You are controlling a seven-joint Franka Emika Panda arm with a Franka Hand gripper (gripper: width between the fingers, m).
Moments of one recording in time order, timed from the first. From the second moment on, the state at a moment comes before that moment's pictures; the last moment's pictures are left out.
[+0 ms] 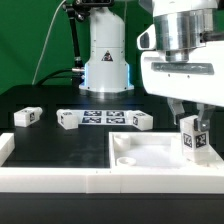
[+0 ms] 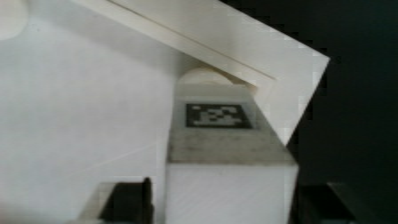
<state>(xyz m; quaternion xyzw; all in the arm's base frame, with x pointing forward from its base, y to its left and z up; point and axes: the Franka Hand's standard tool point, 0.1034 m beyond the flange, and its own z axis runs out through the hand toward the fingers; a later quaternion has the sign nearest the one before) 0.625 0.105 0.087 -0.85 0.52 0.00 0.08</state>
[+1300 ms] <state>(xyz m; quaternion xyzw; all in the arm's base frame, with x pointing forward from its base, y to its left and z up) 0.624 0.106 0.085 -0.99 -0.09 -0.04 0.06</state>
